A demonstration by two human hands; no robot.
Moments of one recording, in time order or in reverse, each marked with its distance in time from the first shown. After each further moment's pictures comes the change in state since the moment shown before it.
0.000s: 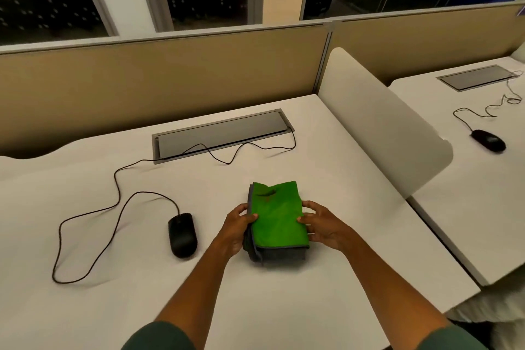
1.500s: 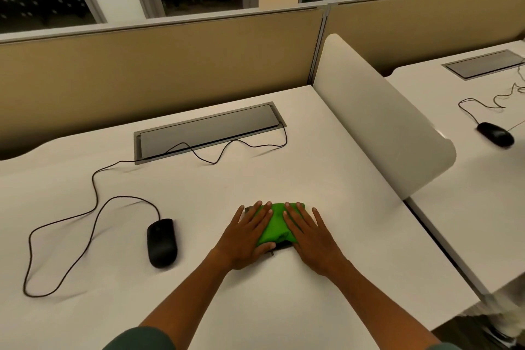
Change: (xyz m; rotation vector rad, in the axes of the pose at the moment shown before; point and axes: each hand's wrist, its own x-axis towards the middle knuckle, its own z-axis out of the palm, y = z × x) left_hand 0.019 -0.025 0.023 1.886 -0.257 0.684; right_hand 0.016 0.052 -0.033 -1.746 0.285 -0.804
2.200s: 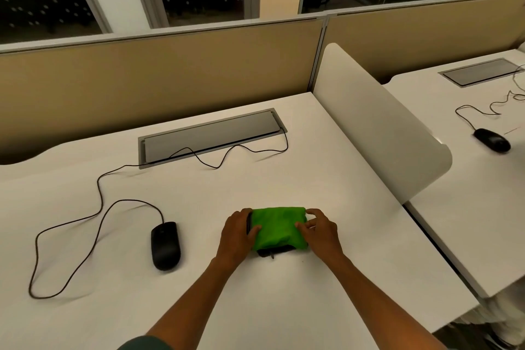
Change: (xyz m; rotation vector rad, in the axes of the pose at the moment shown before) left_hand 0.000 0.003 -0.006 -0.673 0.343 -0.497; right_hand 0.017 -0.002 -0.031 0.937 0.059 0.813
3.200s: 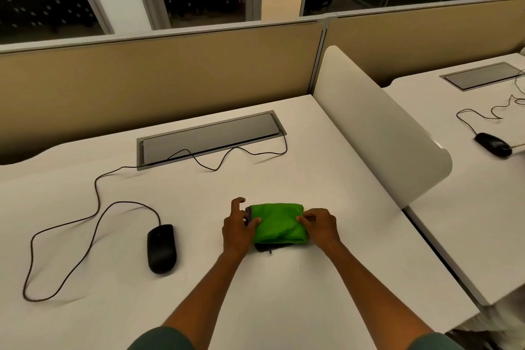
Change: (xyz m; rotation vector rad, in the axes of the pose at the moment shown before) left_hand 0.016 0.017 0.011 -0.319 0.183 -0.183; right_hand 0.027 -0.013 -0.009 -0.067 -0.012 -0.008
